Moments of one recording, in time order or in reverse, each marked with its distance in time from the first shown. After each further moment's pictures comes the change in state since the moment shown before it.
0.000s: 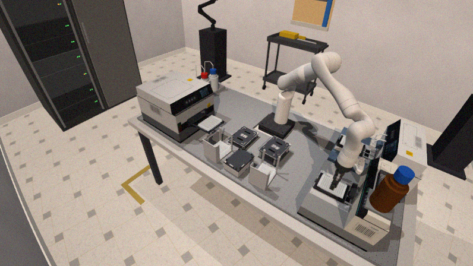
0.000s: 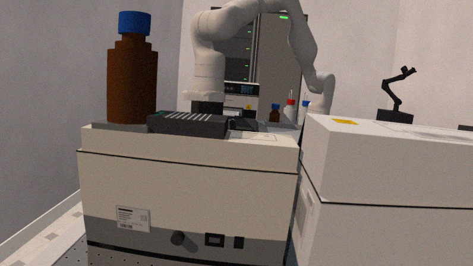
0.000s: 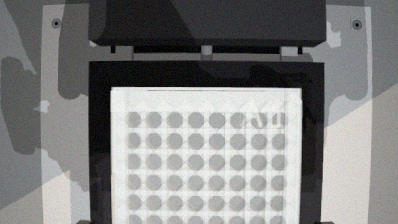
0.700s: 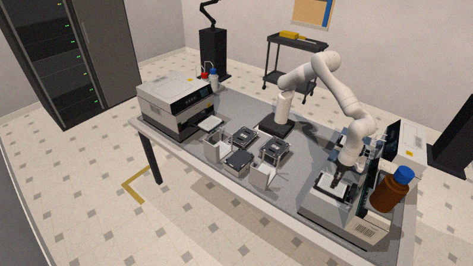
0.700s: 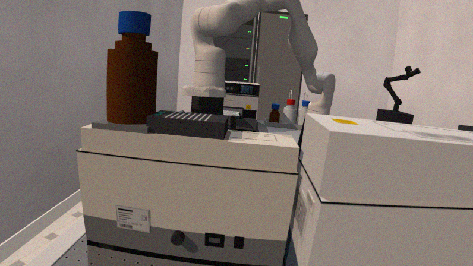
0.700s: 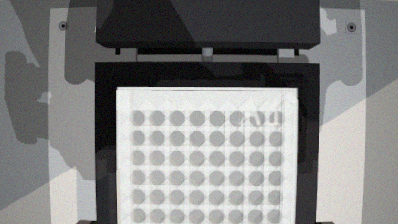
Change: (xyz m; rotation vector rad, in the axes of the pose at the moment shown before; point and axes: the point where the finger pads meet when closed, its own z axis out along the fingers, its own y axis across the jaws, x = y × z) arm 0.000 0.000 -0.009 0.001 -0.001 0.000
